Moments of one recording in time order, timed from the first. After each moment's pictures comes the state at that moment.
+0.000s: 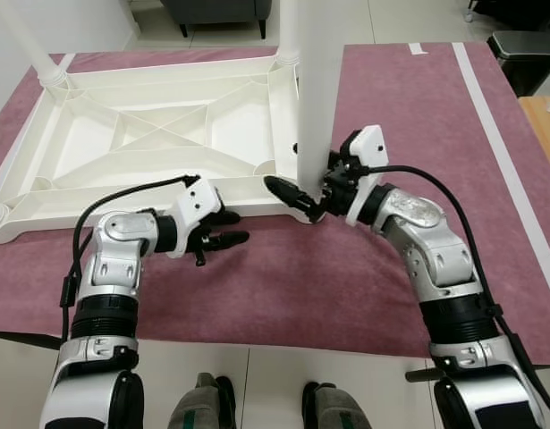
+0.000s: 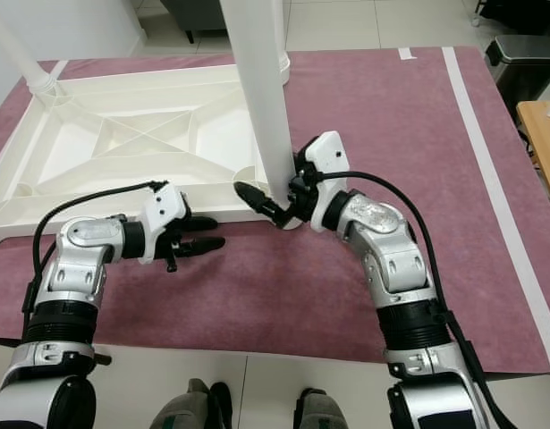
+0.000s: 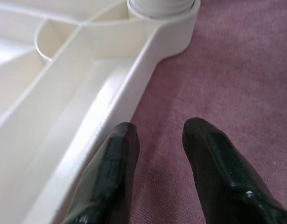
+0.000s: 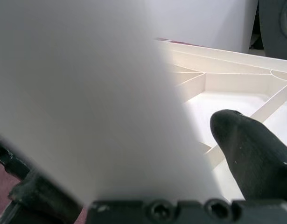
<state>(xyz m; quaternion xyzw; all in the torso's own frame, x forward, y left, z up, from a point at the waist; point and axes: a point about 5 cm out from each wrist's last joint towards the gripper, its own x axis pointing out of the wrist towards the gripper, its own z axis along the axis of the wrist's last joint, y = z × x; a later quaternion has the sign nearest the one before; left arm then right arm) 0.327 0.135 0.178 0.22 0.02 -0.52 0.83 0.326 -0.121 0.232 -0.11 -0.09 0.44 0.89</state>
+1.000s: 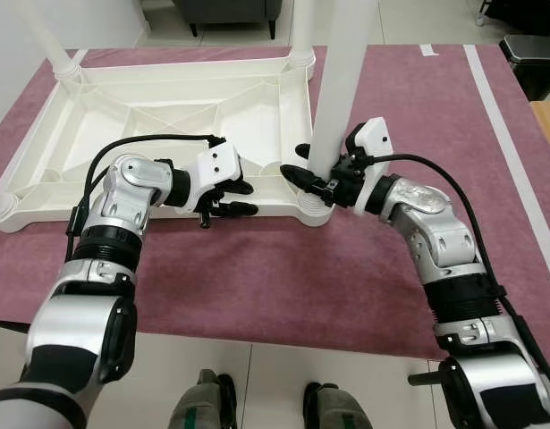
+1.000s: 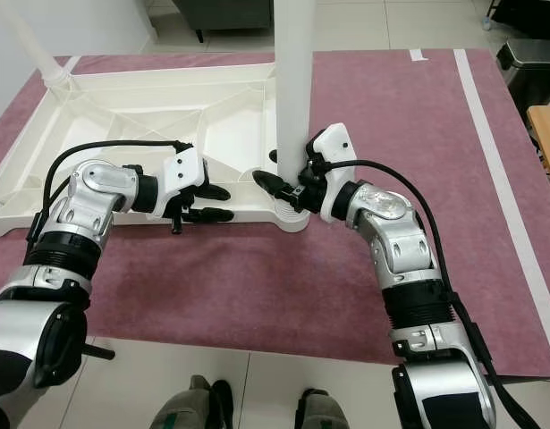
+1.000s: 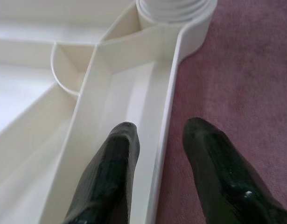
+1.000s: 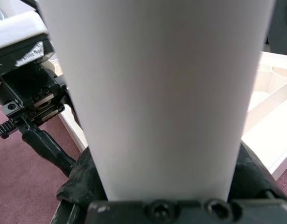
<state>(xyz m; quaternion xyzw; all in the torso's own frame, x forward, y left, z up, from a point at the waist) 0.372 0.119 0.210 0.32 0.05 -0.57 0.75 0.341 -0.132 0.231 -0.11 -0.06 0.43 0.89</state>
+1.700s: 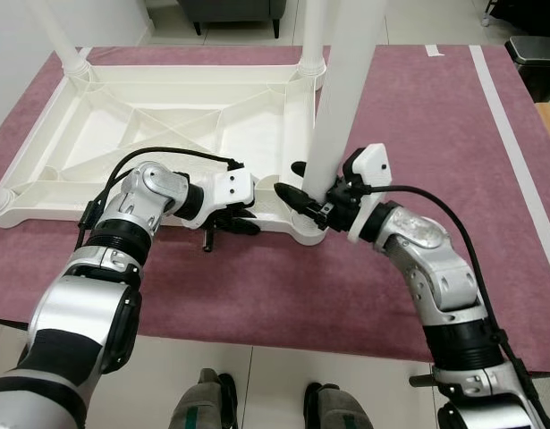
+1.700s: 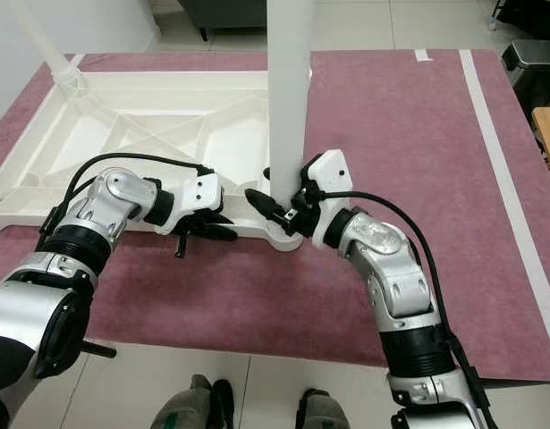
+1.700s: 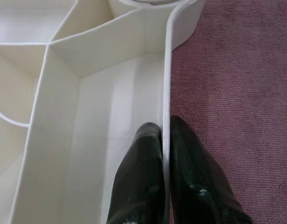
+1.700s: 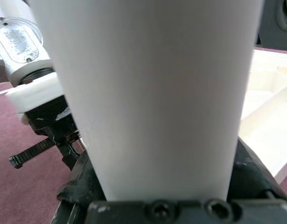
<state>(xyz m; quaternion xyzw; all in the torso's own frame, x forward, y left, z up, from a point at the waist) 0.369 0.097 0.190 0.37 0.08 -0.63 0.68 0.301 -0.117 0.220 -0.08 -0.08 0.42 0.90</state>
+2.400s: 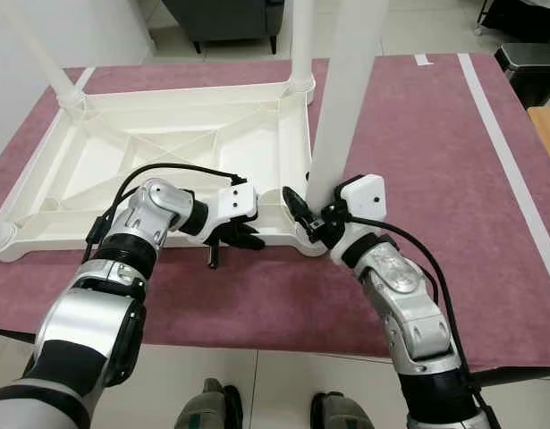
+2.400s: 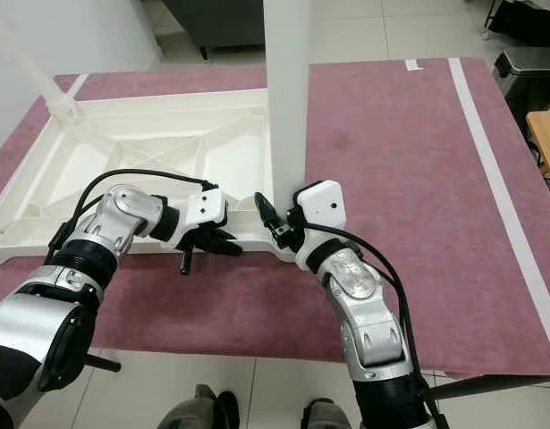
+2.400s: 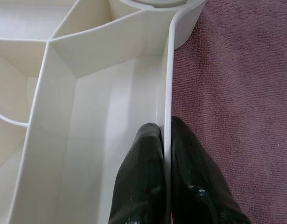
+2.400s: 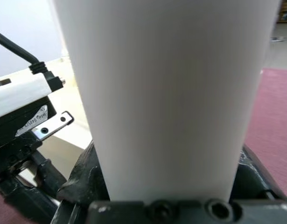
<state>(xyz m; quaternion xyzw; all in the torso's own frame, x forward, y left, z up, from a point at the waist) 0.362 0.093 0.168 0.31 0.11 -0.64 0.70 0.280 -0.110 0.189 -0.09 -0.08 0.21 0.97</state>
